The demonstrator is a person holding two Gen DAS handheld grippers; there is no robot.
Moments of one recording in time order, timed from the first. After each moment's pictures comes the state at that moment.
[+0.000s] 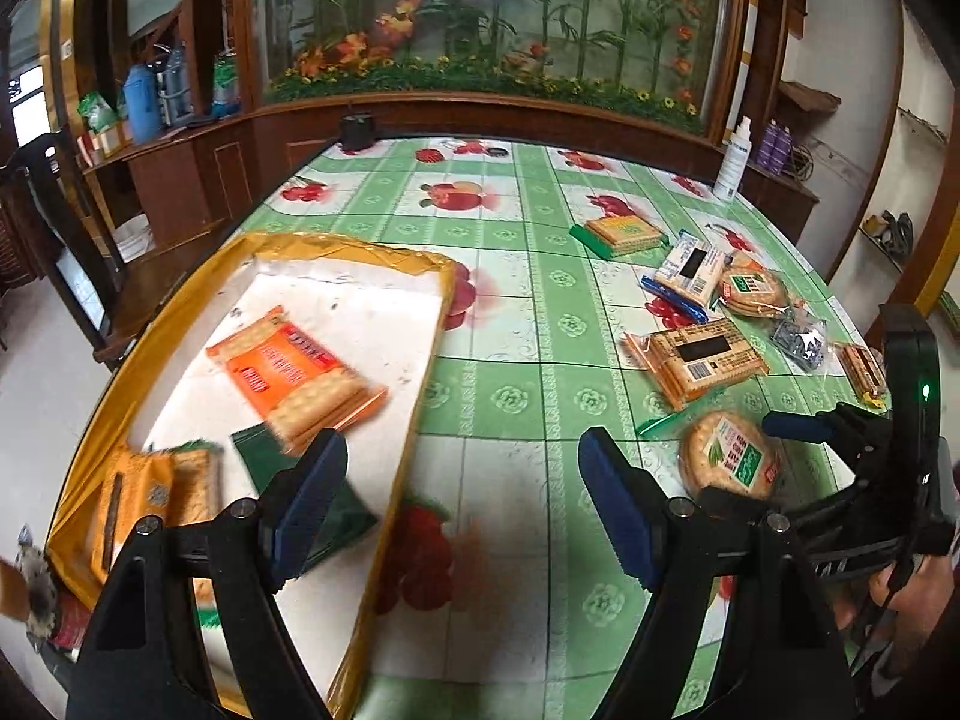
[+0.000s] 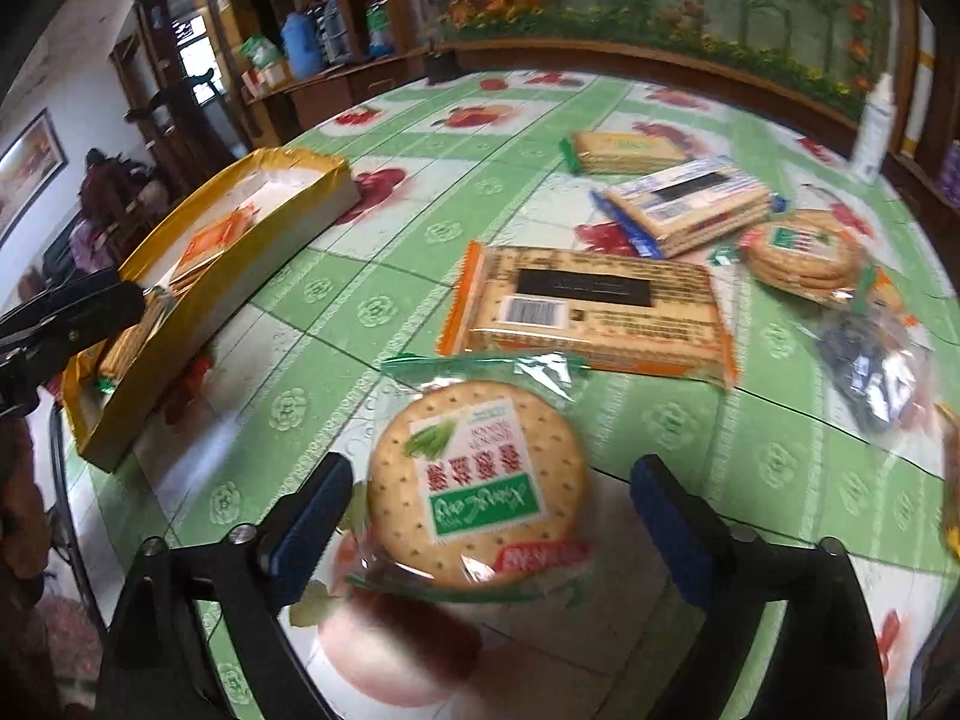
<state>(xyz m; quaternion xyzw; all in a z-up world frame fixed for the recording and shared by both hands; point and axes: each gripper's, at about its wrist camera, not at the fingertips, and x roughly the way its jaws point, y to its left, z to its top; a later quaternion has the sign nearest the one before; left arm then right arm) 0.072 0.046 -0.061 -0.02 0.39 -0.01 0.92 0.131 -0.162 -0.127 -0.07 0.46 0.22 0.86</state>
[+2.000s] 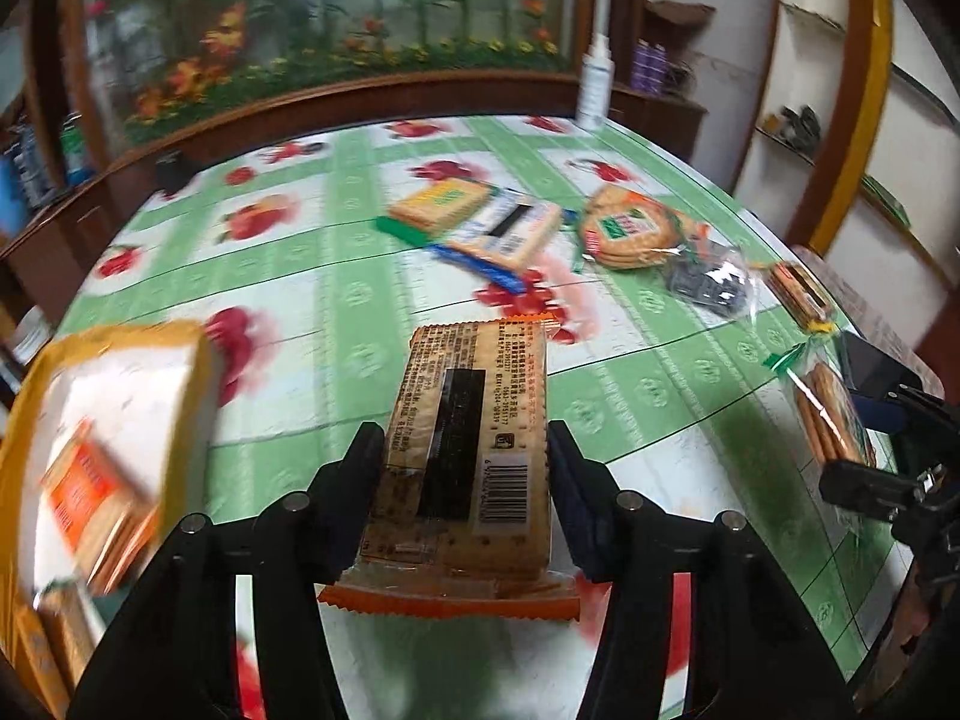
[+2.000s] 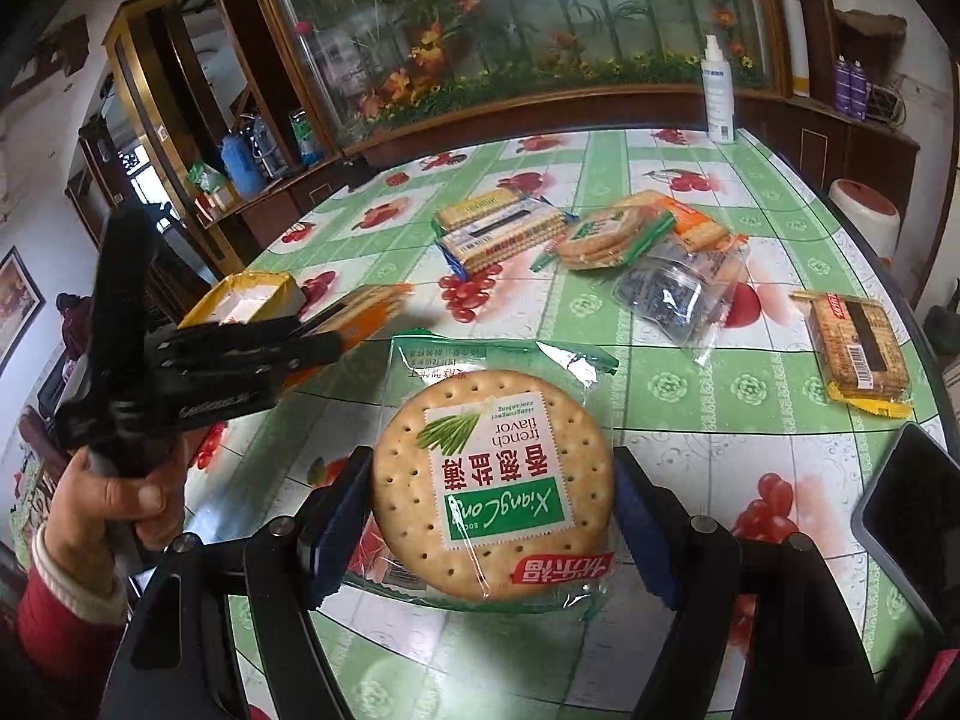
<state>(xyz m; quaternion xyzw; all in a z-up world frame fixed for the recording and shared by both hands) 0.116 -0.040 -0.073 0.06 0.40 -0.14 0.90 0.063 -0.271 -0.081 0.06 0.40 0.16 0.90</state>
